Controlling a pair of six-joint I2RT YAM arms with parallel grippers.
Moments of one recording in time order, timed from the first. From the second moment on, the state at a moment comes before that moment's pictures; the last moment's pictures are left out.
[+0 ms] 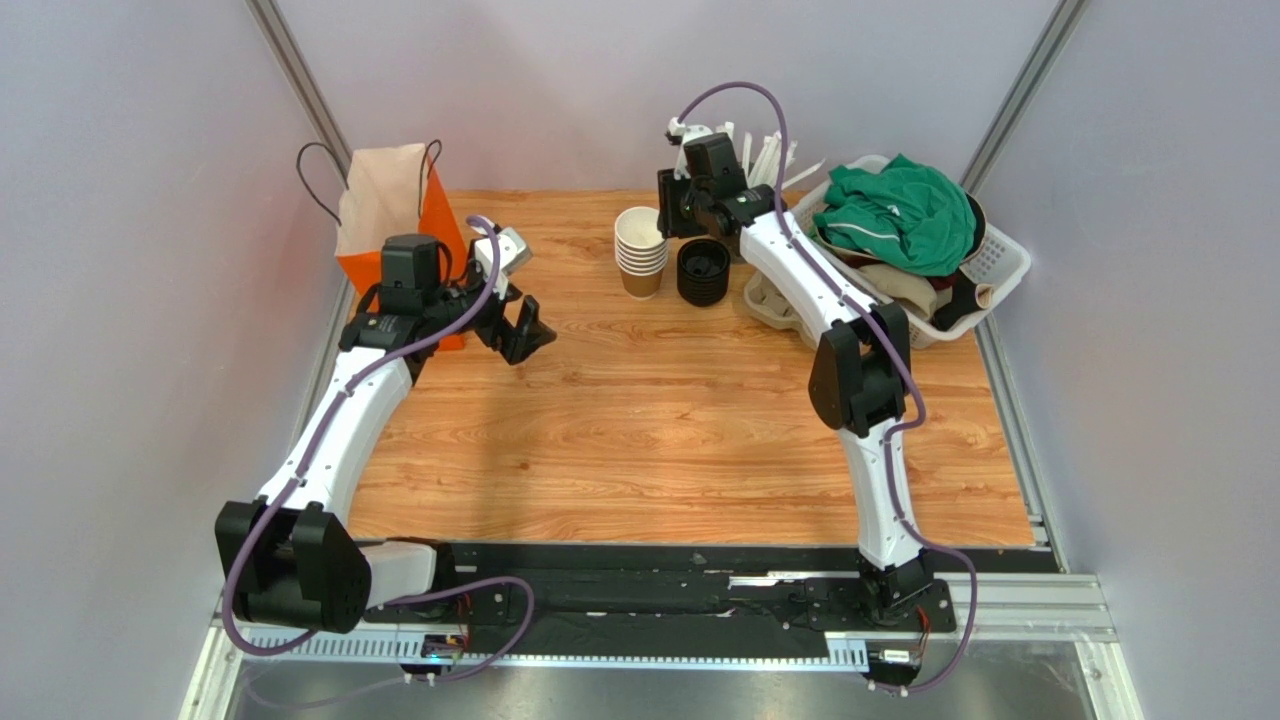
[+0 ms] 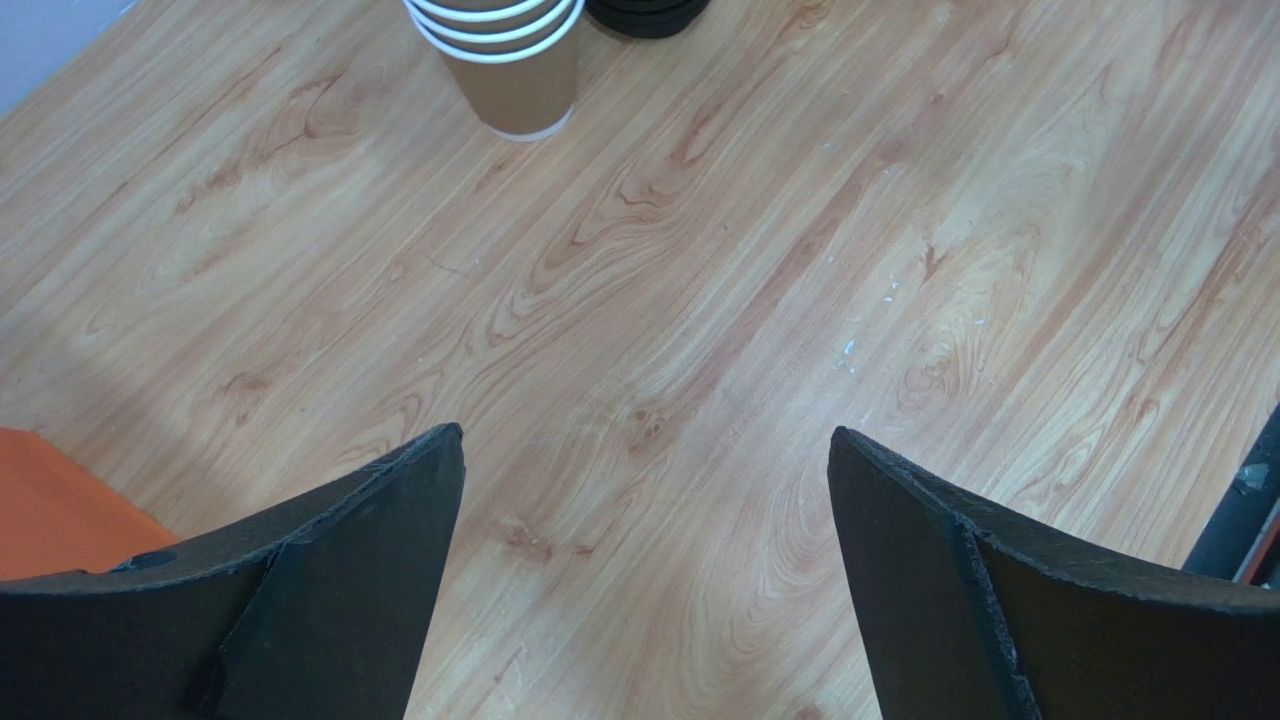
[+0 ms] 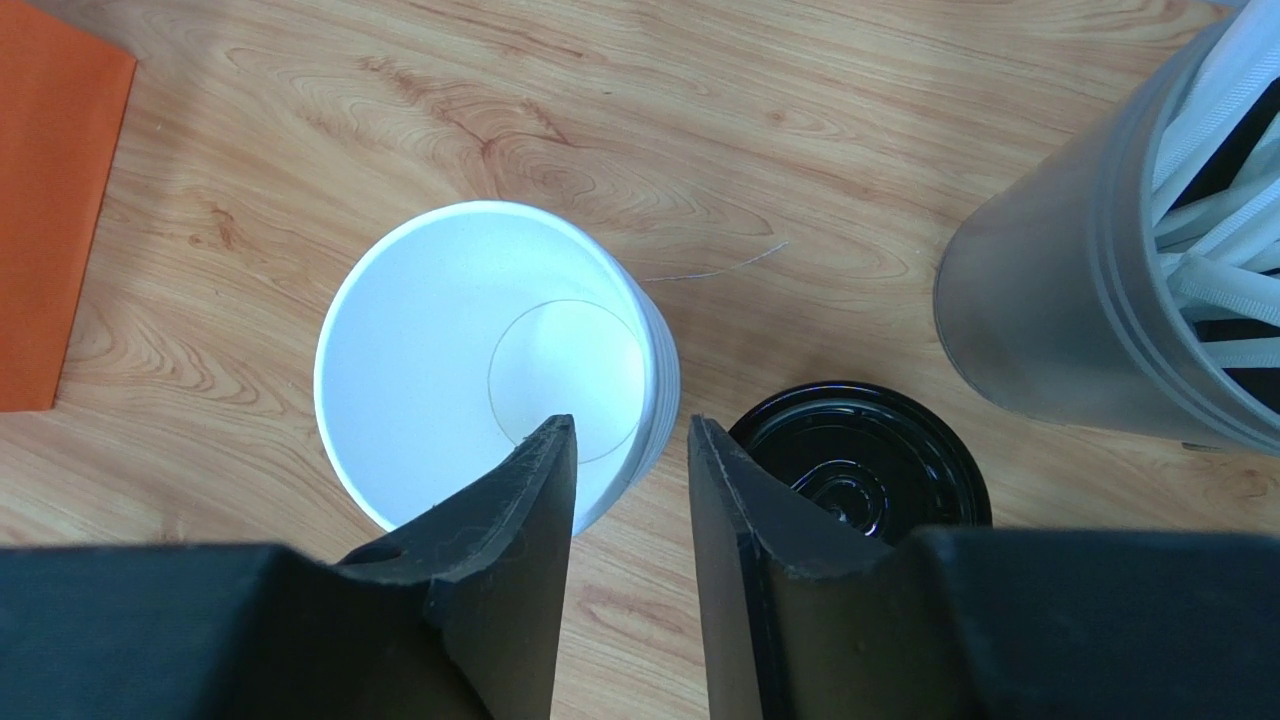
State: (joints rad) left arm -0.11 1.24 1.07 -0.42 0.71 0.42; right arm 0.46 2.26 2.19 -0.54 -0.02 0.20
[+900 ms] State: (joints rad) left arm -0.12 1.25 1.05 -0.42 0.71 0.42; right arm 0.48 2.27 2.21 -0.54 -0.02 0.20
